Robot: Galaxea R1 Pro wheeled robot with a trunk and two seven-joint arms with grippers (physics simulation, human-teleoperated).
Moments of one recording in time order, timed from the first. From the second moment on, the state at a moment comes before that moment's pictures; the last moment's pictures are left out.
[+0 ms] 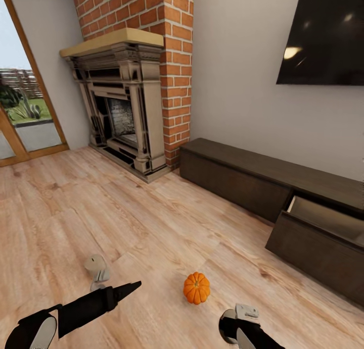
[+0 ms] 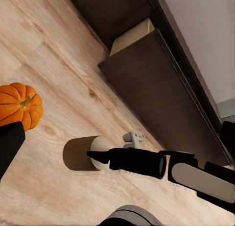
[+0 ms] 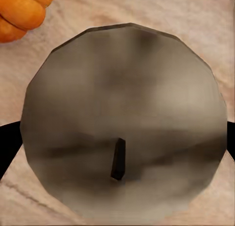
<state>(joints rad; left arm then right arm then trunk) -0.04 0.14 0.14 -1.54 0.53 0.84 -0.77 -0.46 0.04 0.27 -0.36 -0.45 0.22 -0.20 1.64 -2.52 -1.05</state>
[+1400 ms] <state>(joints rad) -0.45 0.27 0.14 -1.45 0.53 1.04 -0.53 -0.46 -0.15 -0.04 -0.80 -0.44 0.72 -0.20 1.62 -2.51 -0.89</state>
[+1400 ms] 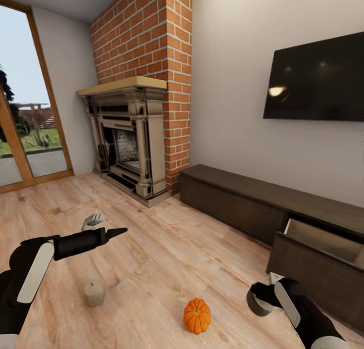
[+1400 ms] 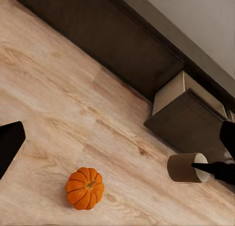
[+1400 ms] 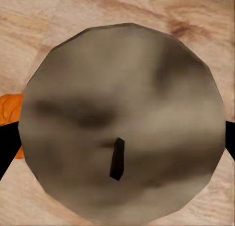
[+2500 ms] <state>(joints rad) -0.47 0.27 0.13 -1.43 0.52 1.04 0.12 -0.46 -0.16 -0.03 -0.80 -0.44 0.71 -0.20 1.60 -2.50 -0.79</state>
